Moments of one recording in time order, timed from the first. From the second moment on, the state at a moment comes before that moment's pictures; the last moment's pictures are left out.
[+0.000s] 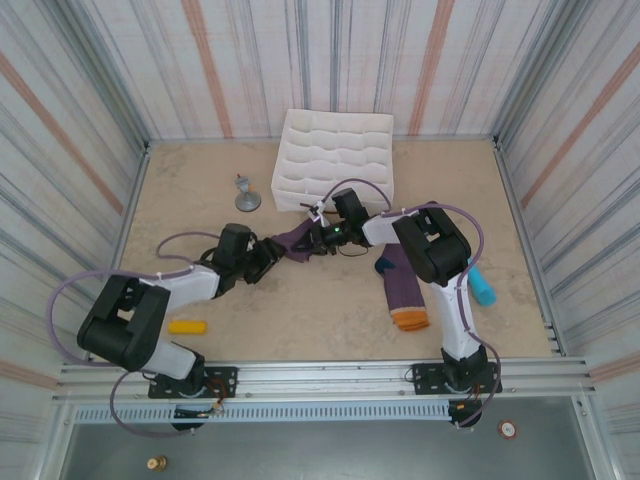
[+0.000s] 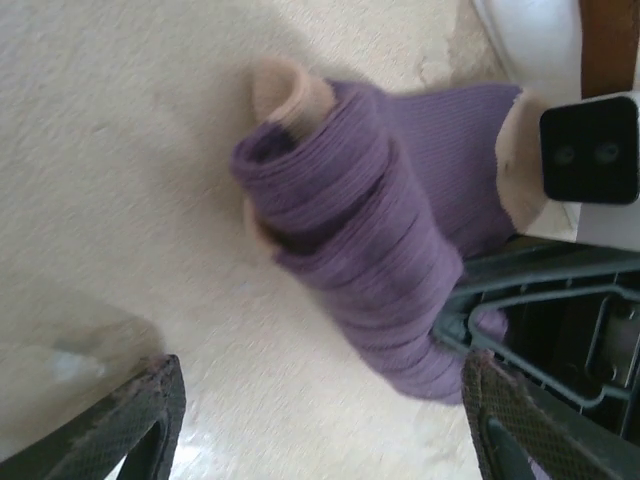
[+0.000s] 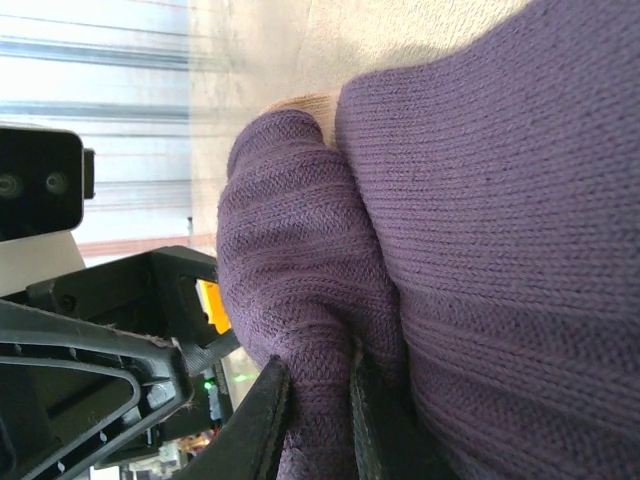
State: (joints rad) left arm -0.42 1.47 0.54 0.17 0.23 -1.04; right arm 0.56 2.22 1.26 0.15 -0.96 0.74
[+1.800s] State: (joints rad) left arm -0.52 1.19 0.45 -0.17 -0.02 -1.16; right arm 0.93 1.76 0.97 0.06 -0.30 0.15
